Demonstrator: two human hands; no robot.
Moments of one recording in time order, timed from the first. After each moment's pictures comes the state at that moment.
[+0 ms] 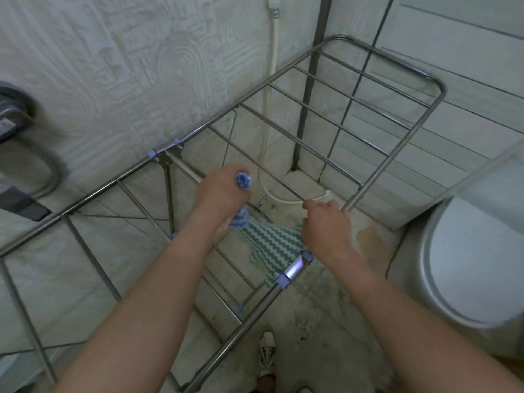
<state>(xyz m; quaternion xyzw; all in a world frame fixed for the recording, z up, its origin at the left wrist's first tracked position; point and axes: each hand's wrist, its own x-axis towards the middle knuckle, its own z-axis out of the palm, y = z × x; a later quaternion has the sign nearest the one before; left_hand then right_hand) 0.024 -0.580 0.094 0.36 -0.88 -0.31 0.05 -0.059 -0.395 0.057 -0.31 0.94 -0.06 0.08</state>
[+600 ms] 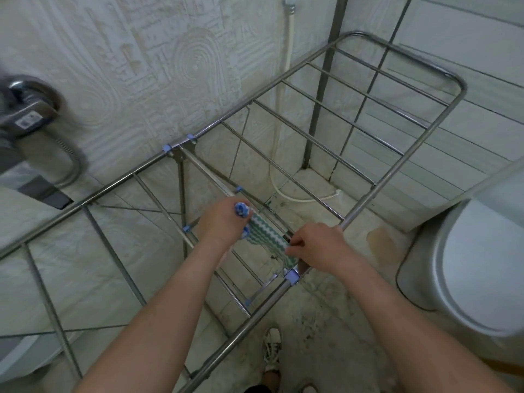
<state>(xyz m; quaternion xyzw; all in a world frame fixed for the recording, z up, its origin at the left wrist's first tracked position) 0.065 -0.560 0.056 0.44 -0.85 -0.30 0.02 -0.039 -0.394 0.062 -0.41 0.87 -0.06 0.28</state>
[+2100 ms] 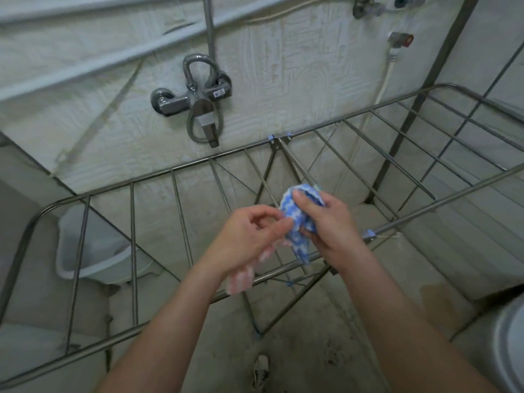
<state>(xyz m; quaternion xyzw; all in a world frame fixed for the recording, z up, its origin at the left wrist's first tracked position) 0.267 -0.434 0.180 0.38 -0.69 -0.58 0.21 0.121 -0.382 0.163 -0.18 0.53 -0.66 0.49</state>
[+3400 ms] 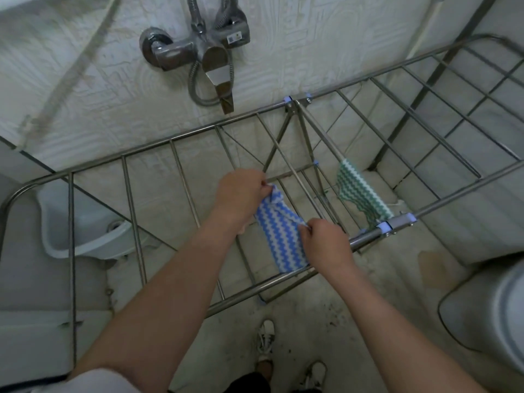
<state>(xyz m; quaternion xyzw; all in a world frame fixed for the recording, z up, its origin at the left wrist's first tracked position) 0.268 -0.580 0.084 0.44 -0.89 -0.11 0.06 0.167 -0.422 0.065 -0.43 0.86 -0.15 0.23</state>
